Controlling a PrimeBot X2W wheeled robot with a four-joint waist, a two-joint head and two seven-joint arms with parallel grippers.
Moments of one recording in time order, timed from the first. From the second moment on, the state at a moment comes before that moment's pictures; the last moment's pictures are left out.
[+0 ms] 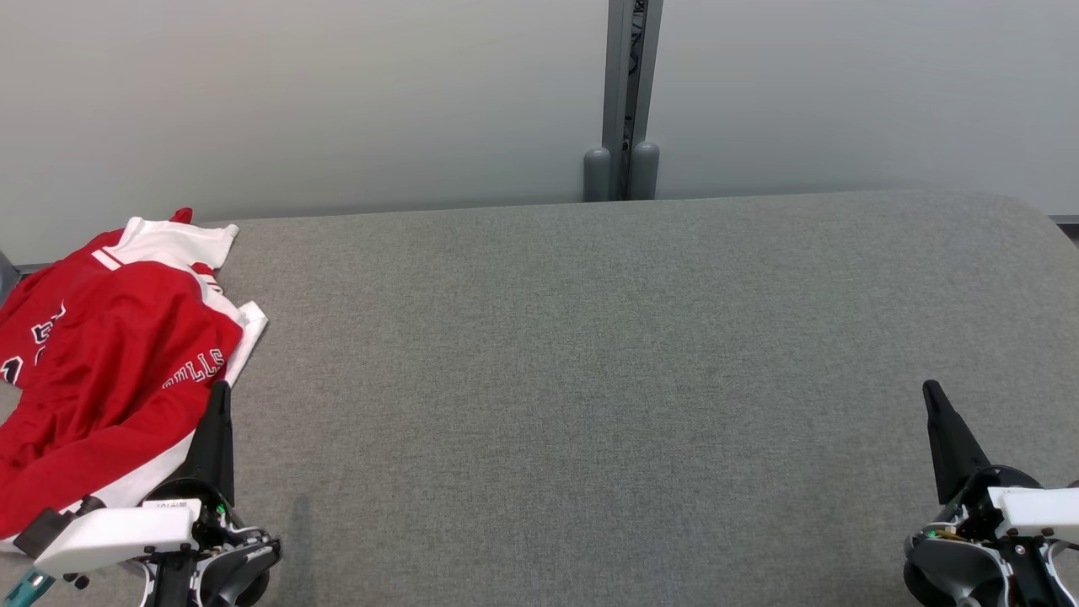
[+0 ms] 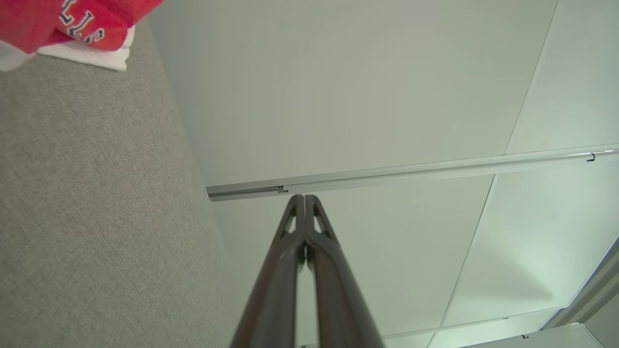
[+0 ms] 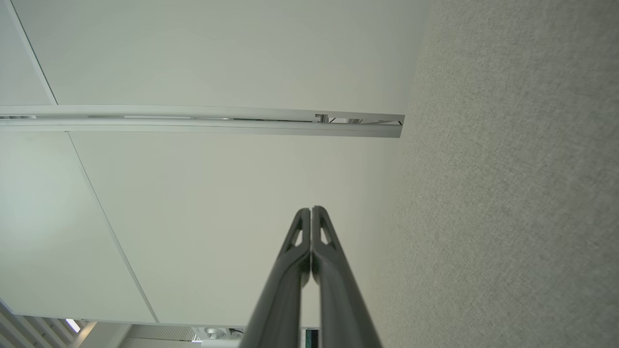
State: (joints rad) left arm -0.10 0.05 0.11 0.25 -1.61 -0.13 0.11; right arm -0.11 -0.05 -0.11 0.24 1.61 0.13 0.11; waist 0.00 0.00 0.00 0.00
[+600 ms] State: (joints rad) left arm -0.10 0.05 0.11 0.25 -1.61 -0.13 0.11; right arm -0.11 -0.05 -0.11 0.24 1.61 0.13 0.11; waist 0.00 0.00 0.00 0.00
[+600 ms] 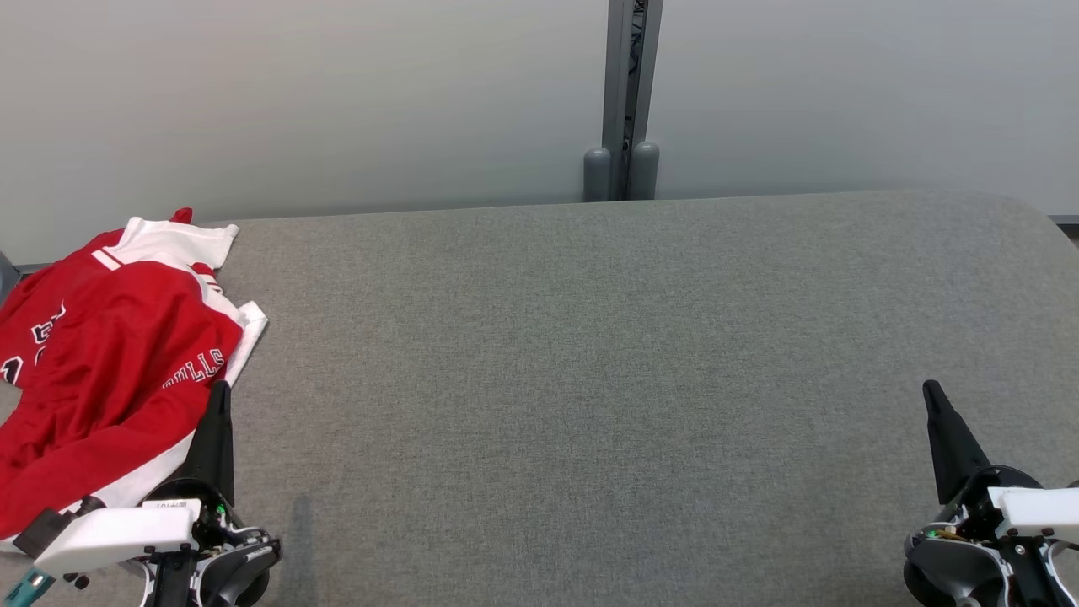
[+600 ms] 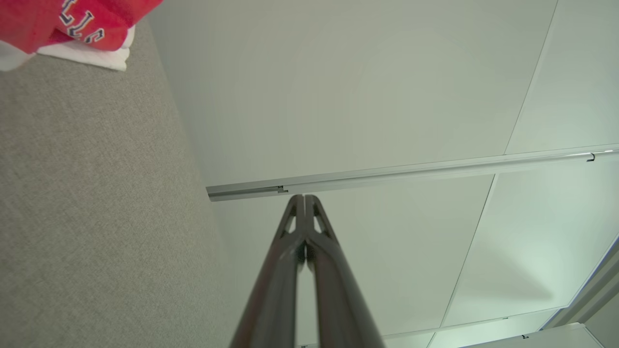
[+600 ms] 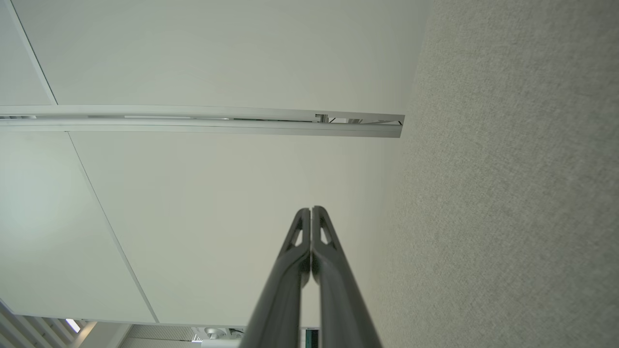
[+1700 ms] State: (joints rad) left arm -0.04 0.03 0.09 0.28 -1.61 -0.13 0.09; right arm -0.05 -0.03 -0.10 0.27 1.61 0.13 0.10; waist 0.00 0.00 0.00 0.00
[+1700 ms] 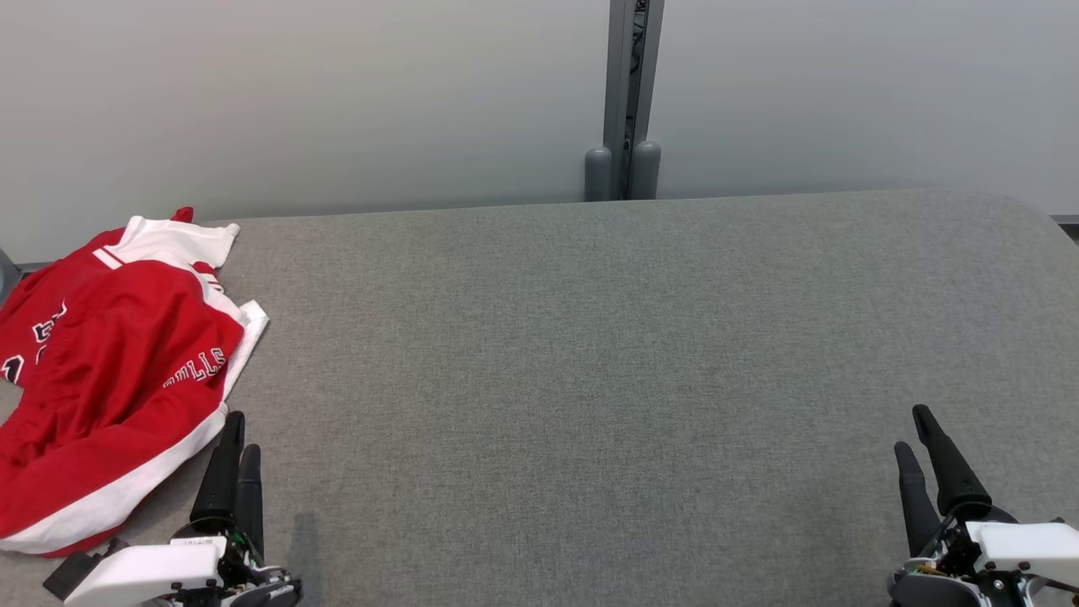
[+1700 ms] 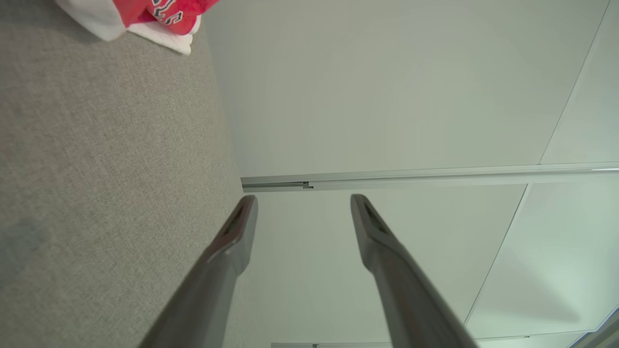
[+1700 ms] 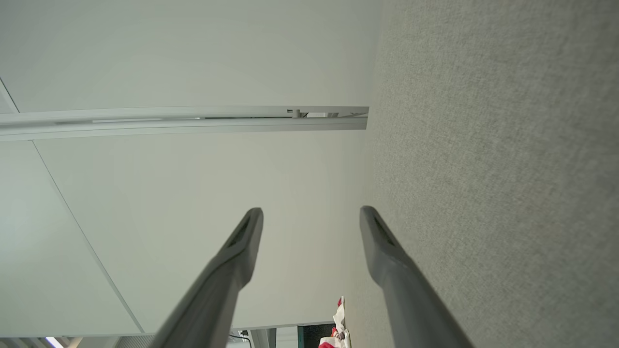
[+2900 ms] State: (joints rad) left arm -0.05 0.04 0.02 0.15 -1.05 -0.05 -0.06; right arm -0.07 -0.06 0.00 0.14 1.18 0.13 -0.06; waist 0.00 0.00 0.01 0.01
